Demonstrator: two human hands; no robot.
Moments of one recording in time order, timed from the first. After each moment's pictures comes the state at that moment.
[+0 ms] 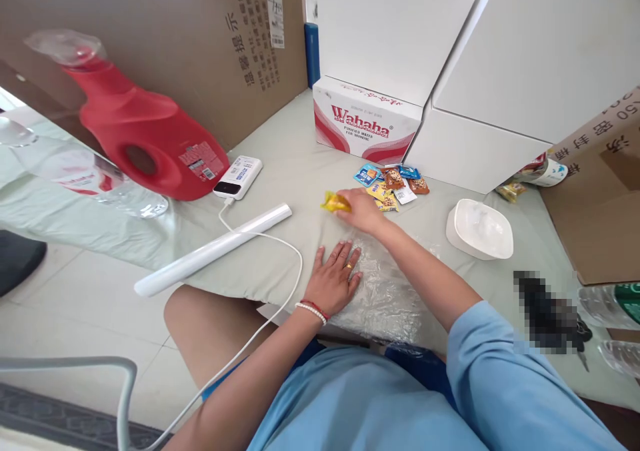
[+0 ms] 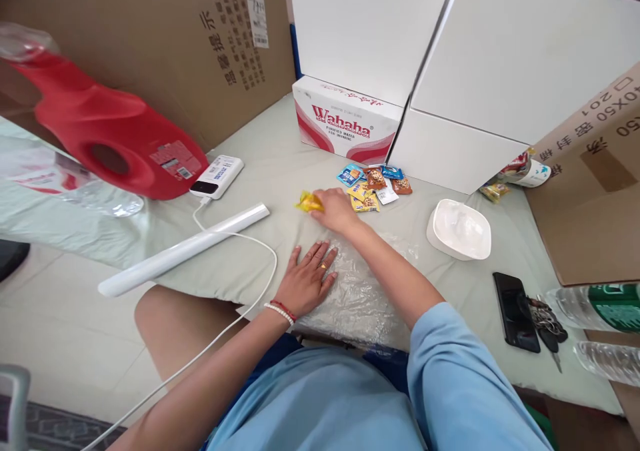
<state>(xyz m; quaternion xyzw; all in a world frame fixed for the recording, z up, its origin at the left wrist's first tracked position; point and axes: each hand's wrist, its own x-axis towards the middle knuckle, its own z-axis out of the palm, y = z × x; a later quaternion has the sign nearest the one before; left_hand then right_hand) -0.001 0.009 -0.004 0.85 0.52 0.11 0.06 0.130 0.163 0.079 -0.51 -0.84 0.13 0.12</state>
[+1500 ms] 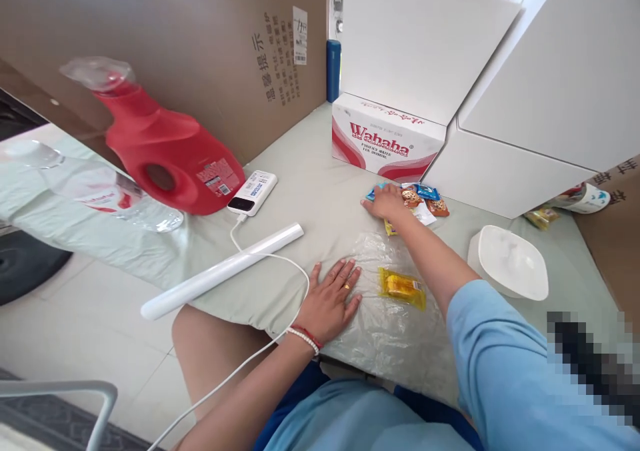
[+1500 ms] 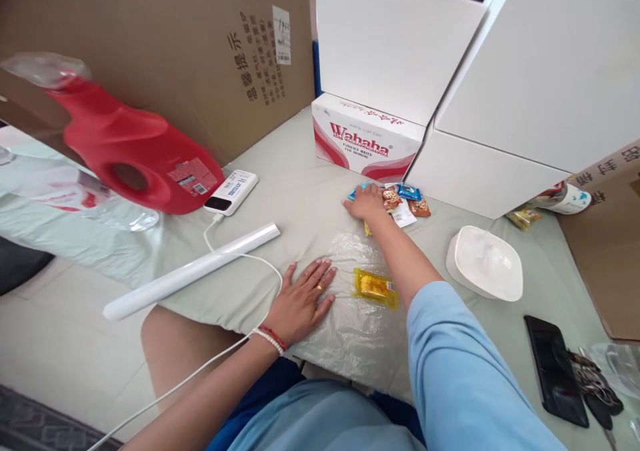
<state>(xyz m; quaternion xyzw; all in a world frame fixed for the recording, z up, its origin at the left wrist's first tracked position) -0.033 0.026 0.001 0.84 0.52 0.11 0.07 0.150 0.280 0.044 -0.63 -0.77 0.03 -0.04</state>
